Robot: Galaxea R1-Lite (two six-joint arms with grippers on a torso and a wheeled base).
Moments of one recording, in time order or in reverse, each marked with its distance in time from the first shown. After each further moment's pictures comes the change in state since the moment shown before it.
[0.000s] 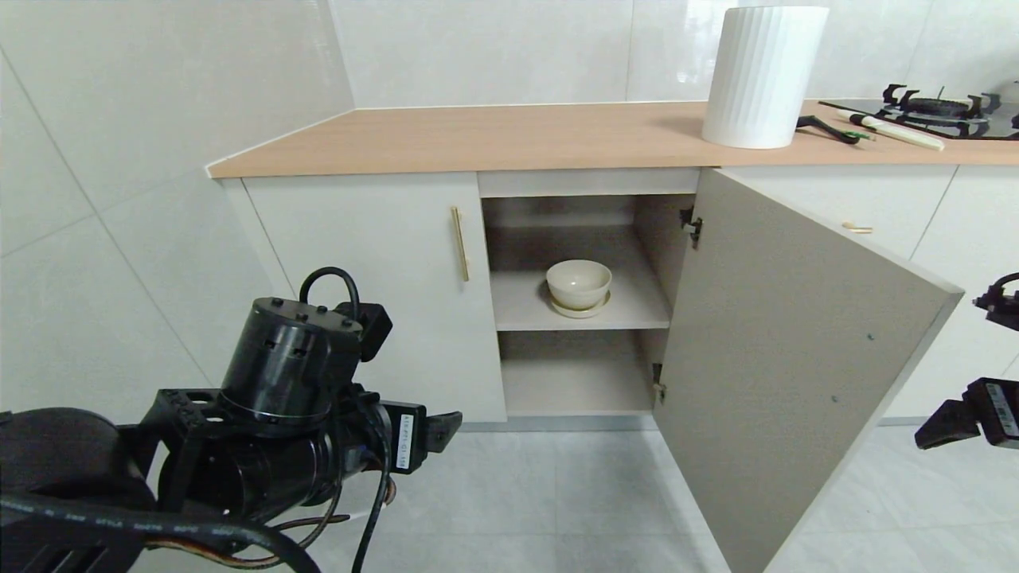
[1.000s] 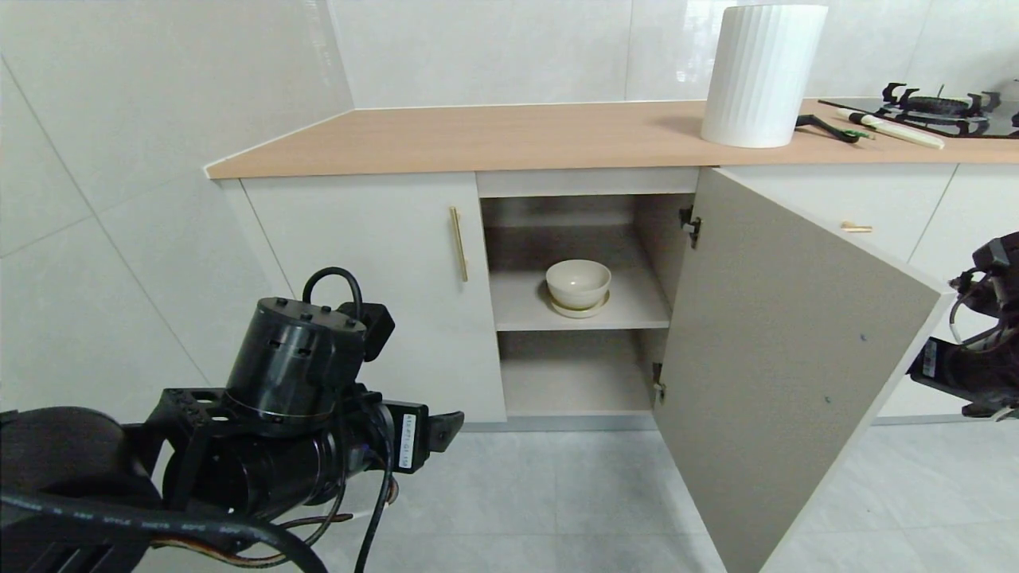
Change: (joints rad) left arm 0.000 0.006 -0.003 -0.002 0.000 -0.003; right arm -0.131 0.279 0.045 -0.508 0.070 0.109
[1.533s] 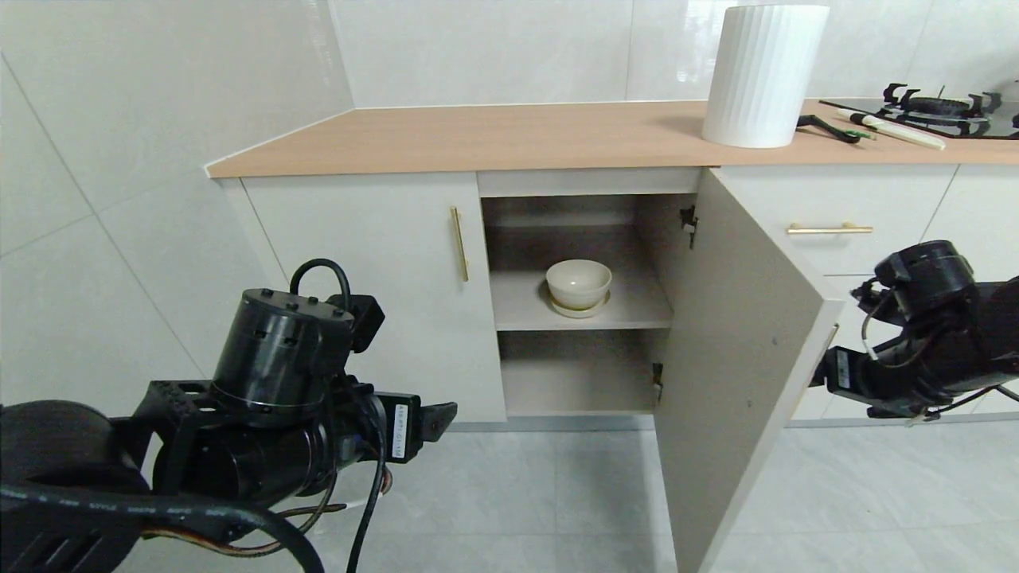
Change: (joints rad) left arm 0.020 -0.011 -0.008 -0.001 0.000 0.001; right arm 0.238 0.047 0.011 -0.039 0.046 0.039
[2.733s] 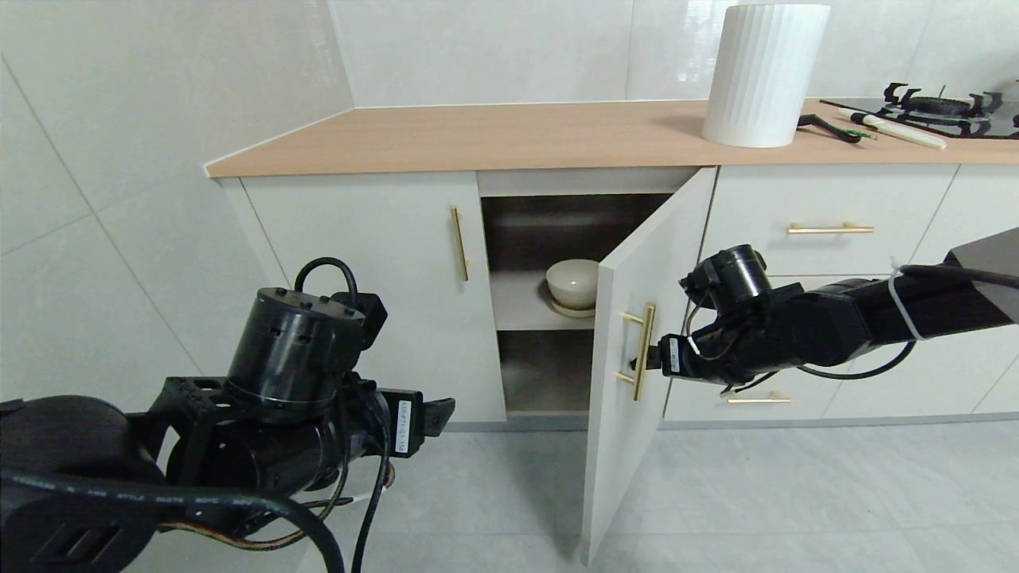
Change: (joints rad) left arm 0.000 0.022 -0.014 0.001 0.051 0.003; right arm 0.334 0.290 -0.265 -0.184 0.016 0.046
